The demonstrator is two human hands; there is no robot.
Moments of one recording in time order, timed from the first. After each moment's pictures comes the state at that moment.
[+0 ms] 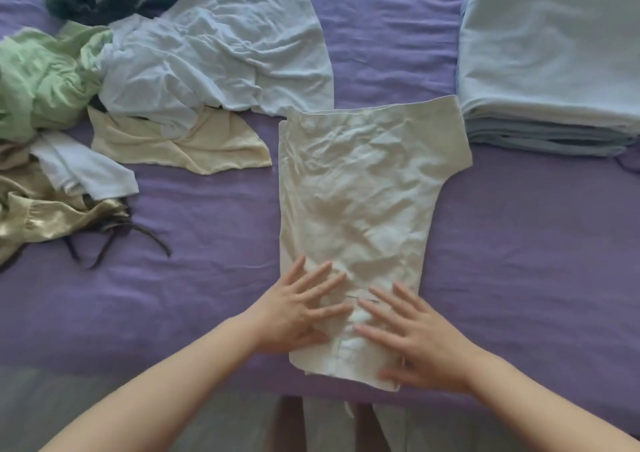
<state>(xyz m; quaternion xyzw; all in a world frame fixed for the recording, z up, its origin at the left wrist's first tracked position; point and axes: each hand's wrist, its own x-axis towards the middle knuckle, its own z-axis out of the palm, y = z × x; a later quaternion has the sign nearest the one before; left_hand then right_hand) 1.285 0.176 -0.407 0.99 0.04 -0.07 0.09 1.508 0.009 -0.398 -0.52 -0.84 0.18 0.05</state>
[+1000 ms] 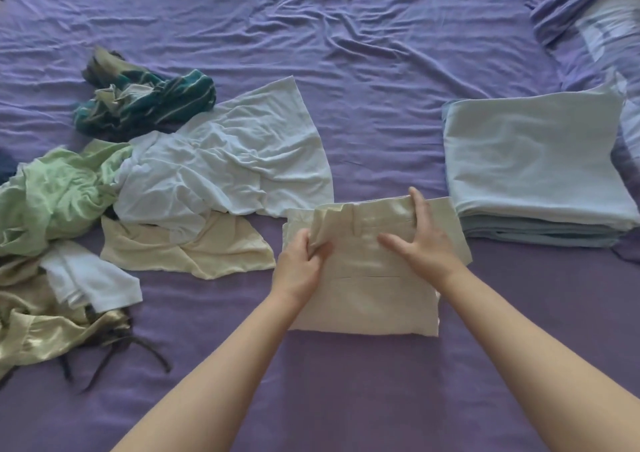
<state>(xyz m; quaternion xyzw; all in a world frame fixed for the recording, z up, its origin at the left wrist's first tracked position) 1.415 0.325 -0.344 0.67 0.55 0.12 0.48 1.604 0.240 -0.333 -0.80 -0.37 0.34 0.34</state>
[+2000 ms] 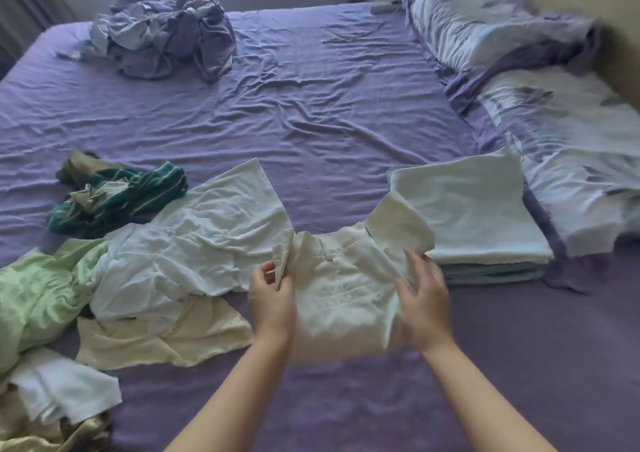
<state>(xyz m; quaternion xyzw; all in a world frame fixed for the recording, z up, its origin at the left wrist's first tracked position) 1.457 0.352 -0.295 0.56 0.60 0.30 0.48 1.610 0.216 -0.281 -0.86 -0.26 0.14 0.43</state>
